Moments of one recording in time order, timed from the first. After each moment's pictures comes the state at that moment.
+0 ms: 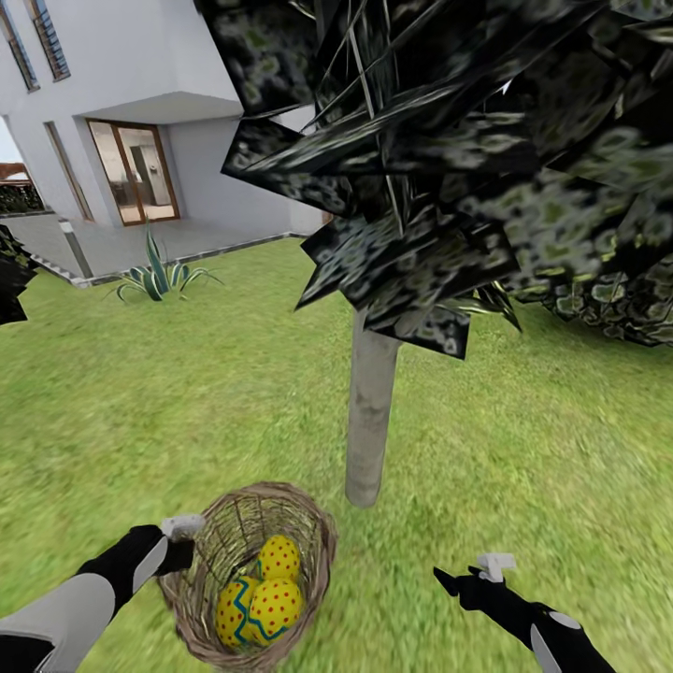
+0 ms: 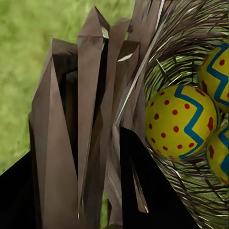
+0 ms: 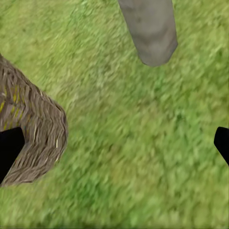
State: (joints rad) left arm -0.74 0.20 -0.16 -0.25 0.29 0.46 0.04; right arm -0.42 -0.12 -0.31 -0.50 0.07 0.01 0.64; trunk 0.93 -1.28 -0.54
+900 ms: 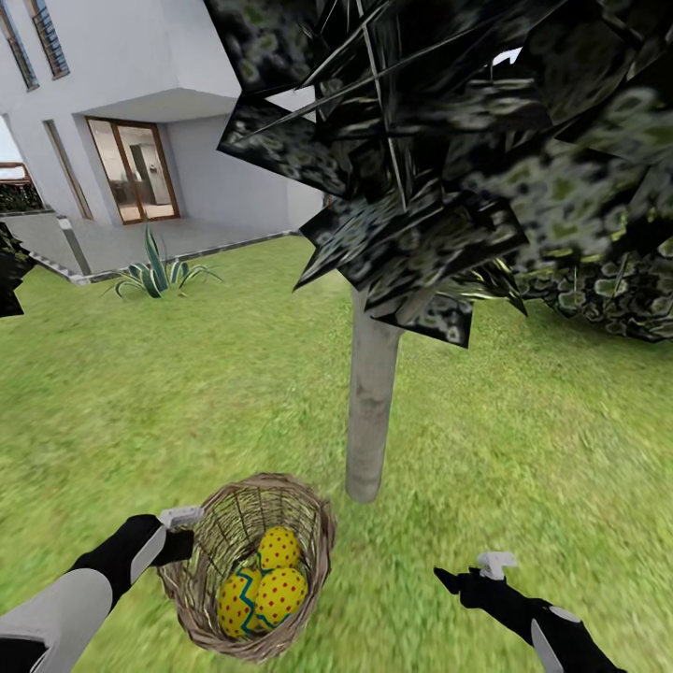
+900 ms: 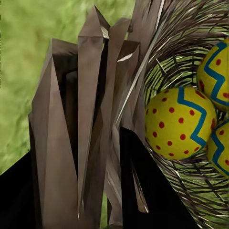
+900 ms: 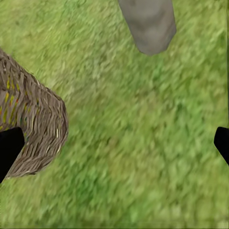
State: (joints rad) left arm -0.74 0.21 -0.12 -0.32 0.29 0.53 0.03; right arm -0.42 -0.12 -0.32 -0.52 0.06 0.07 0.64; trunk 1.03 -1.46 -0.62
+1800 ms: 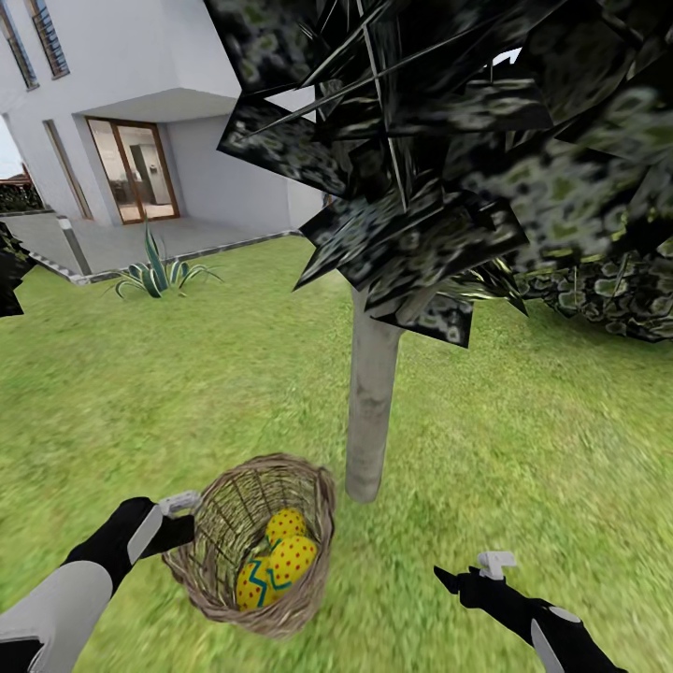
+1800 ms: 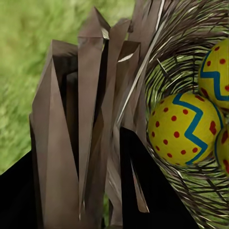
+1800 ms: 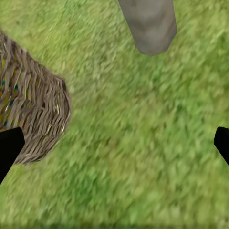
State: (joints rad) left arm -0.74 0.20 0.05 -0.44 0.27 0.69 0.05; right arm -0.42 -0.12 -0.31 -0.52 0.06 0.06 0.64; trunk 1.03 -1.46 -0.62
